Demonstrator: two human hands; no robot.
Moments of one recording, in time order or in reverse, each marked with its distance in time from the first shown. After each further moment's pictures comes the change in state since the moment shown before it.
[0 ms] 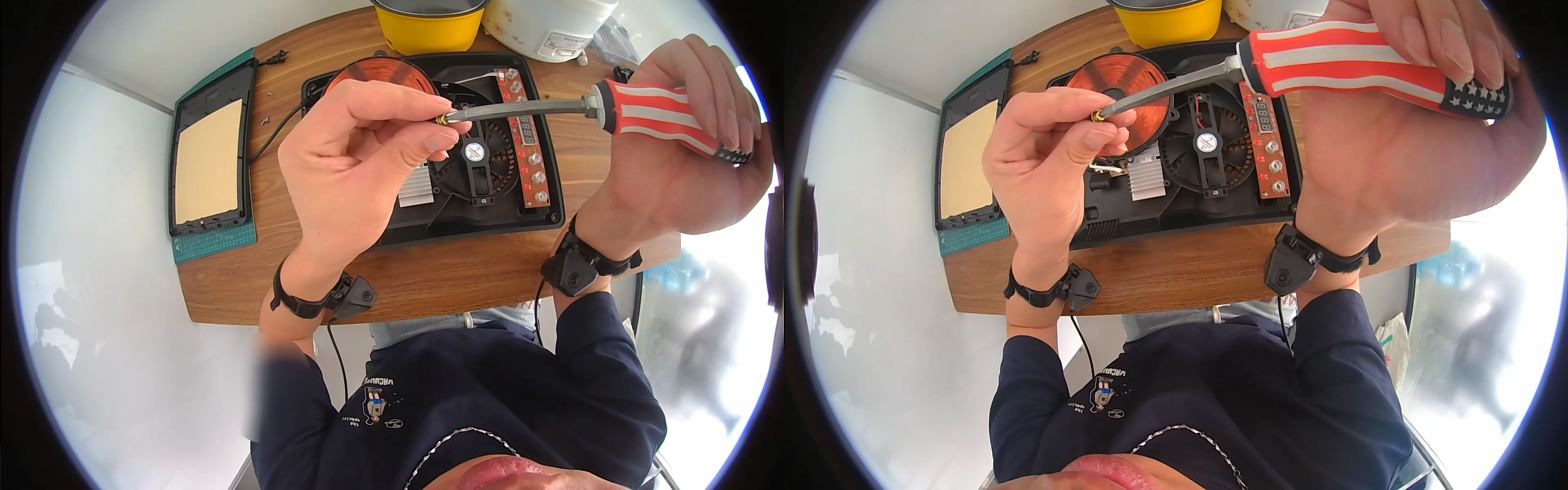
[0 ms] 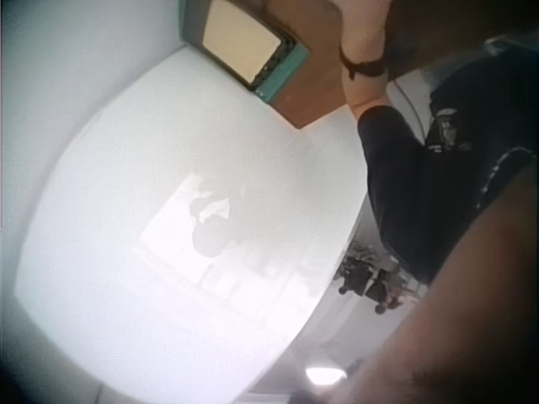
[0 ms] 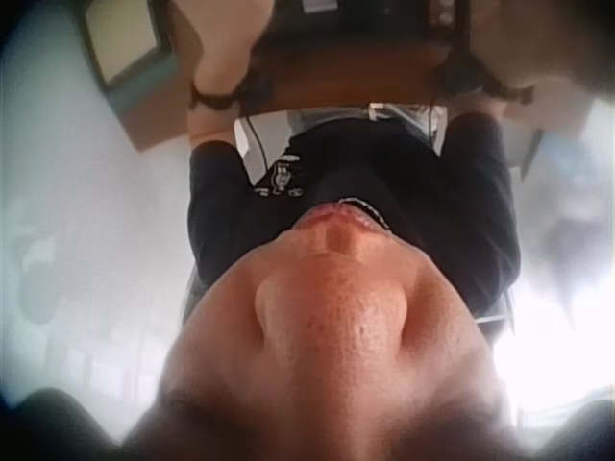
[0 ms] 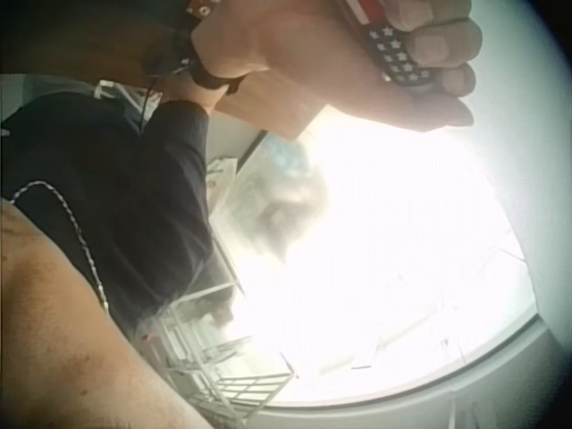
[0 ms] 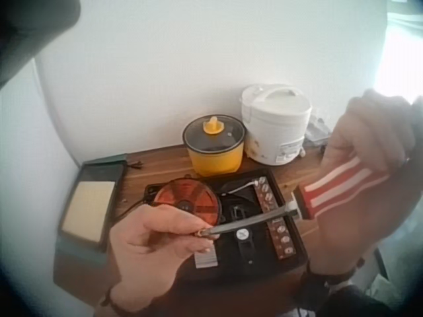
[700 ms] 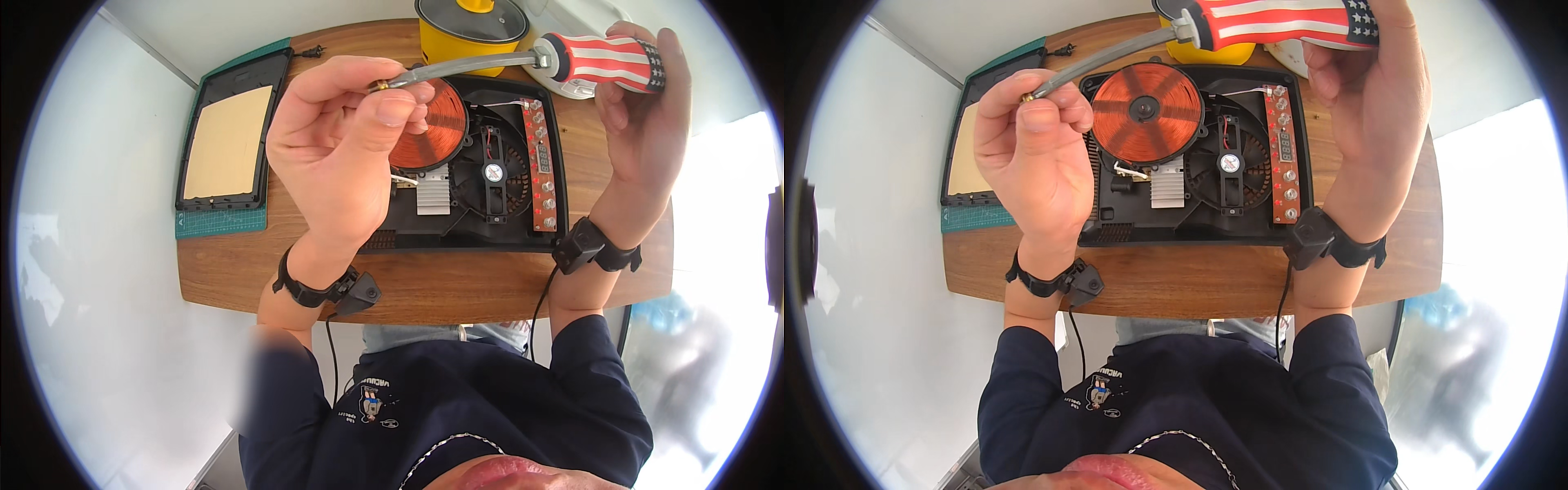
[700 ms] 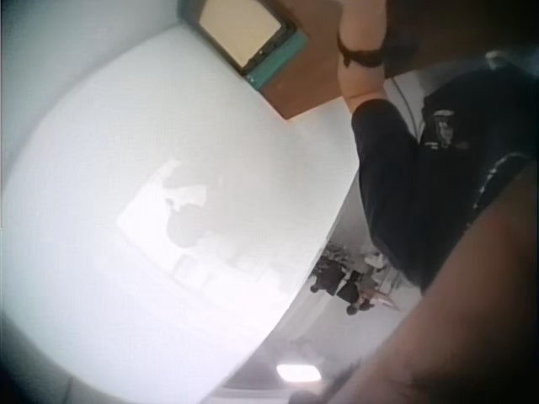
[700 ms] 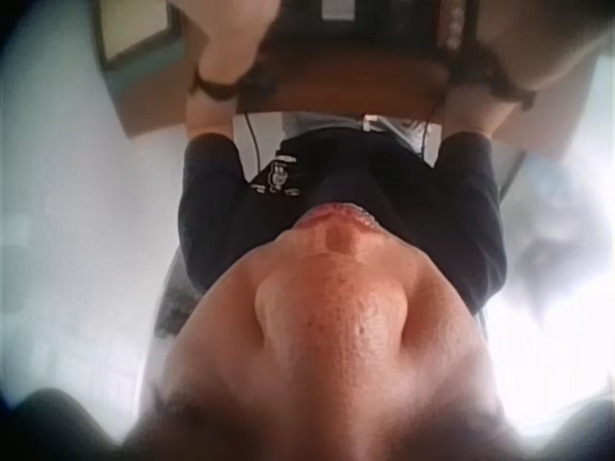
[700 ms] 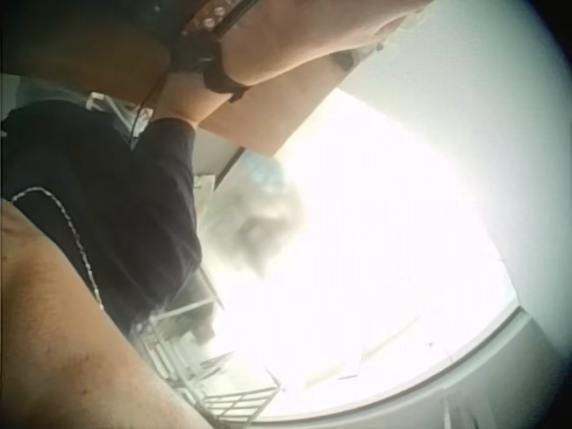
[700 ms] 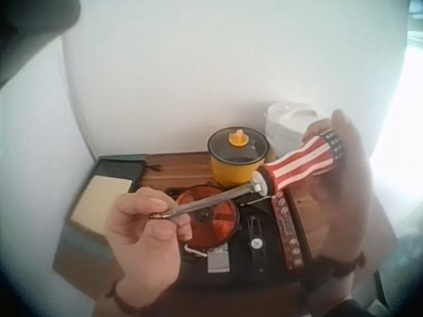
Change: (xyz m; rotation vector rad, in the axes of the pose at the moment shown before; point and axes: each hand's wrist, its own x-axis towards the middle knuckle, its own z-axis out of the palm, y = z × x) left_hand 0.005 0.004 -0.020 -0.321 0.206 0.268; right_hand 0.014 0.042 -0.018 -0.908 0.209 0.157
